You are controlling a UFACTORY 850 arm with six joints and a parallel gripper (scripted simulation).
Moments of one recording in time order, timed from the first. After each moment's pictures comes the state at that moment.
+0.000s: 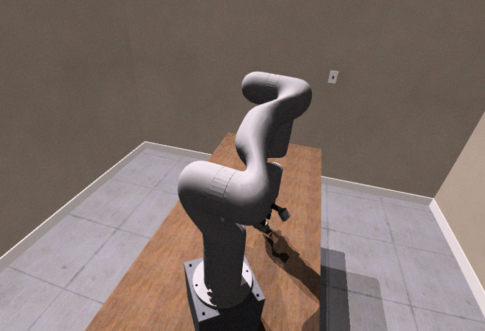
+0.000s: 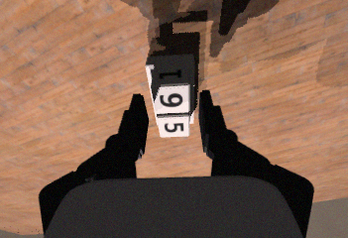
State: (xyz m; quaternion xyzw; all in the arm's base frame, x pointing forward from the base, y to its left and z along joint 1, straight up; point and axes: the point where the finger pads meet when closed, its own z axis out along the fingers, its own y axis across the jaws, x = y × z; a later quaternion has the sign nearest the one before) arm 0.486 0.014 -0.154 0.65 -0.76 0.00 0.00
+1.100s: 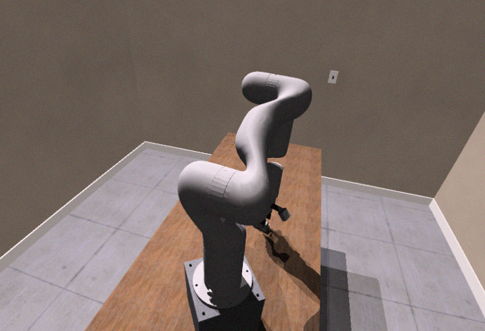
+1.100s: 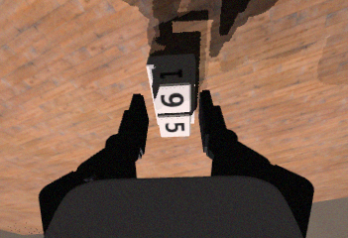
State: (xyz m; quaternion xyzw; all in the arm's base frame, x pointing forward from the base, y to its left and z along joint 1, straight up) arm 0.486 0.014 -0.154 0.65 -0.76 0.00 0.00
